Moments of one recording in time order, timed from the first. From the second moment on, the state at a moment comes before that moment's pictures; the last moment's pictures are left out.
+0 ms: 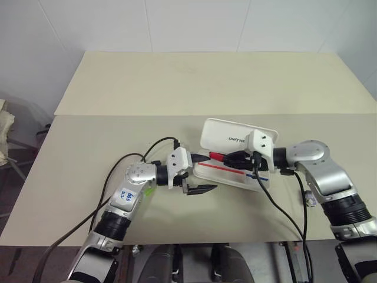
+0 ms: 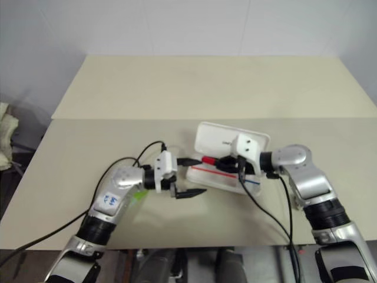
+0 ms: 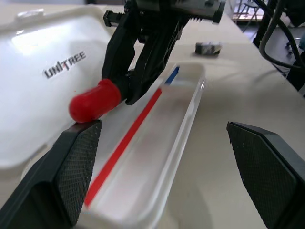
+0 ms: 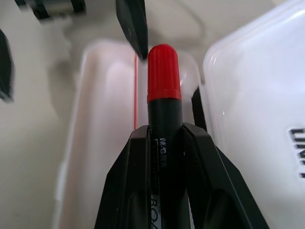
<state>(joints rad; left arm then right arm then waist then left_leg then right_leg) -0.45 0.29 -0.22 0.06 -0.18 0.12 -0.97 -0.57 -0.70 0.20 0.09 0.19 0.26 1.14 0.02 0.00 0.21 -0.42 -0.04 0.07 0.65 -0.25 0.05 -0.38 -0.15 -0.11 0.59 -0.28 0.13</state>
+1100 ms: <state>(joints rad) -0.27 0.43 -0.11 -0.20 -0.25 0.21 -0.89 -0.53 -0.66 0.07 -0.02 0.43 0.36 1.24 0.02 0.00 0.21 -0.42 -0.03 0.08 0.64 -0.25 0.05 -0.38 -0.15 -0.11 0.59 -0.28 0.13</state>
